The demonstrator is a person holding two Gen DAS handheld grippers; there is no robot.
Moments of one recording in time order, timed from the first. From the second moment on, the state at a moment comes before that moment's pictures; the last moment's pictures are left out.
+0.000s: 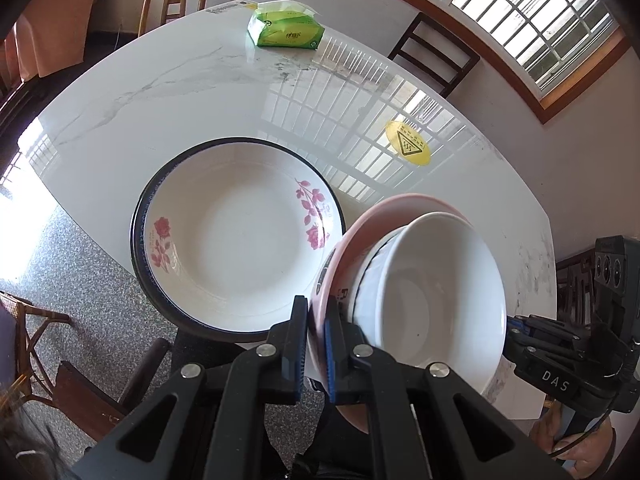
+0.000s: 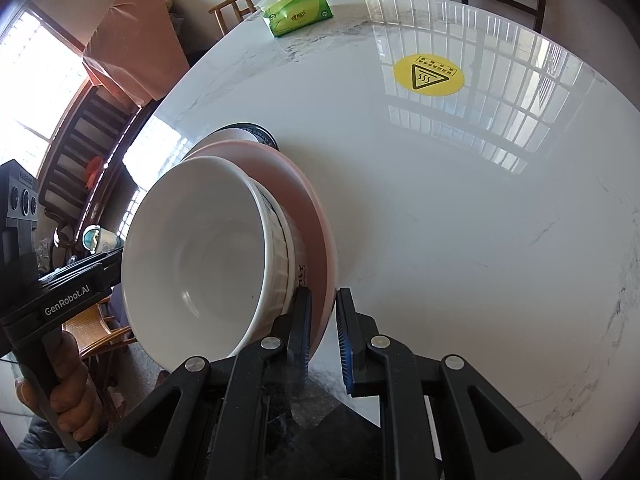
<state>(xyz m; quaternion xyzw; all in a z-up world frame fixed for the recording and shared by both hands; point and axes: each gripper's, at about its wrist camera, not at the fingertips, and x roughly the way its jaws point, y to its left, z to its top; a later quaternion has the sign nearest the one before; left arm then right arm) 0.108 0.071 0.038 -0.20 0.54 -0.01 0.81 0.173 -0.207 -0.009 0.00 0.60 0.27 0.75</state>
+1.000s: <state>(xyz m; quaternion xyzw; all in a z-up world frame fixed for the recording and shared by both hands) 0.105 0.130 0.041 -0.23 0.53 0.02 0.81 0.186 -0.148 0.000 -0.03 0.60 0.29 0.74</state>
